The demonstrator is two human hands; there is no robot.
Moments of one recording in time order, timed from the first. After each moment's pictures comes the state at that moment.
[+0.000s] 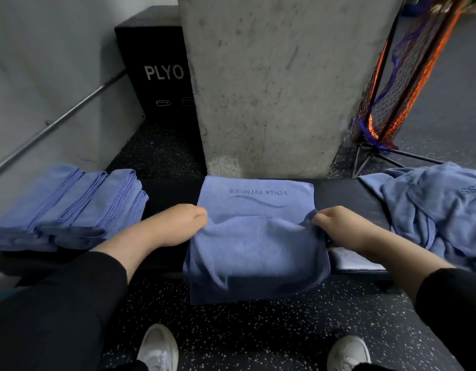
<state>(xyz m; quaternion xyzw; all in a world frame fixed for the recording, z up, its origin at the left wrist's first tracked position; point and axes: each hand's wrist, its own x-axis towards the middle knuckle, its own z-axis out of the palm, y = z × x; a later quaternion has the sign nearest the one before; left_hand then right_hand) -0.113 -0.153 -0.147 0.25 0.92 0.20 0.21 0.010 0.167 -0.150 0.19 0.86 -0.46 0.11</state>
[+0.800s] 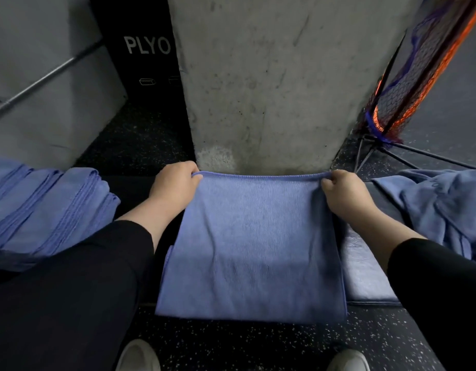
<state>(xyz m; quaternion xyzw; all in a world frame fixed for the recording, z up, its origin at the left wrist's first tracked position) -0.231 -0.104 -0.208 0.13 0.96 0.22 -0.04 -0.099 0.213 -0.191 0.27 0.93 -0.25 -0.09</state>
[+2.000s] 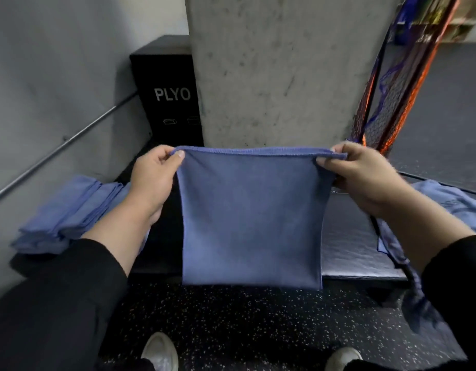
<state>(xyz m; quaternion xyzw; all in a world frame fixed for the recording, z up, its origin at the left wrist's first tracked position) -0.120 -0.165 -0.064 0.09 0.73 0.67 -0.08 -0.001 0.171 -0.033 0.06 0.74 -0.66 -0.13</state>
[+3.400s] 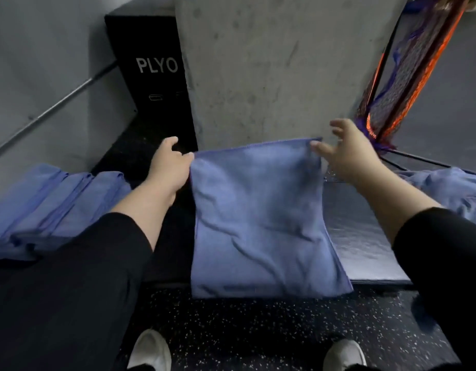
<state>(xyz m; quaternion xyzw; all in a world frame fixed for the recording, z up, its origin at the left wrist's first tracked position) -0.184 -0.110 -0.115 -0.02 0.83 0.55 0.02 -0.090 0.195 -0.085 0.22 0.88 -0.38 -0.17</state>
